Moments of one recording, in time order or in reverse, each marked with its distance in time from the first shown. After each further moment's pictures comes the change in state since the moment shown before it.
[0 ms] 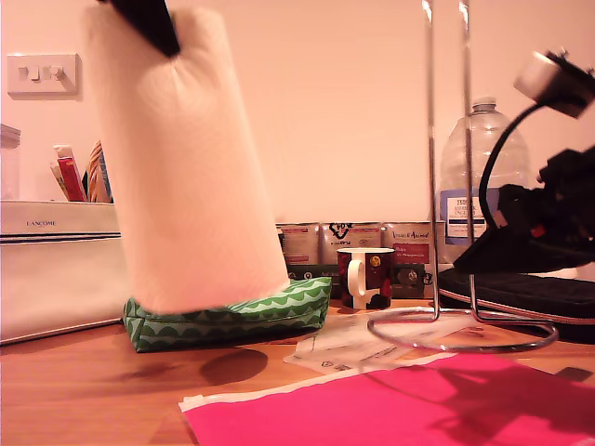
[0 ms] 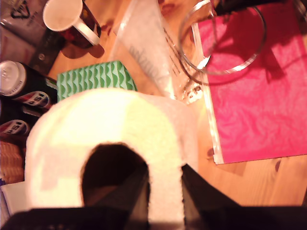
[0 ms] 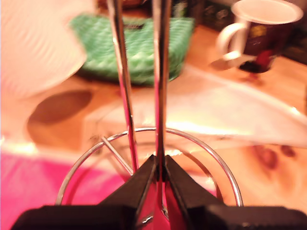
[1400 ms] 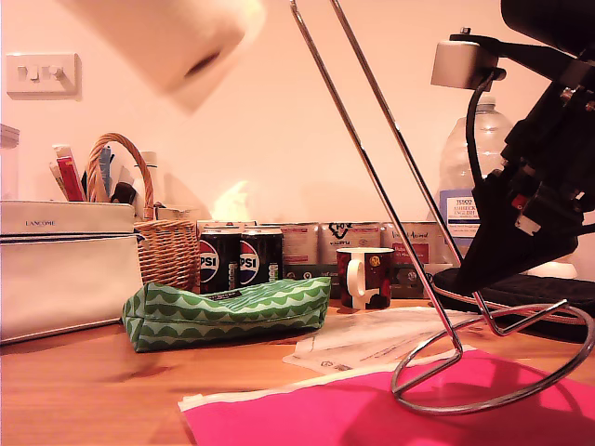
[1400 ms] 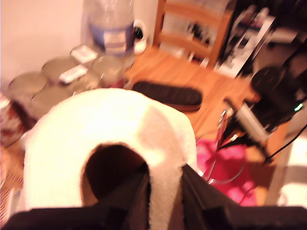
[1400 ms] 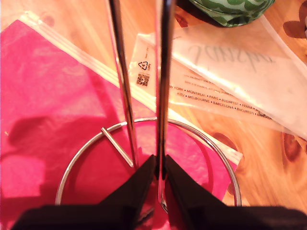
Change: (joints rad) left arm 0.688 -0.105 0.269 -0.230 0.875 0.032; right arm 0.180 -0.027 0.270 -0.652 0.165 -0.316
